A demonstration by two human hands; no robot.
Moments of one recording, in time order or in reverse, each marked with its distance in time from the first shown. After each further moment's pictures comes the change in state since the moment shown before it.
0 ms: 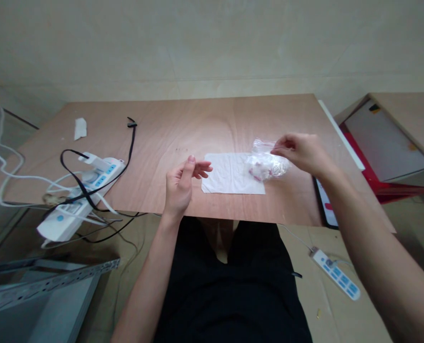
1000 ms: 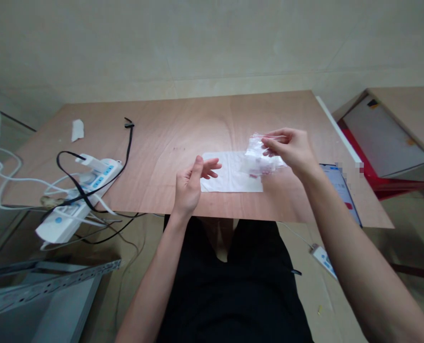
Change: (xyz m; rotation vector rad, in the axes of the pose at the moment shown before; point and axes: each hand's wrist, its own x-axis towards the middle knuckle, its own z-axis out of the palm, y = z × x) left_hand -0.005 -0.005 0.021 0.023 -0.059 -0.058; right_hand -0.004 -0.025 0.027 0.679 0.139 0.218
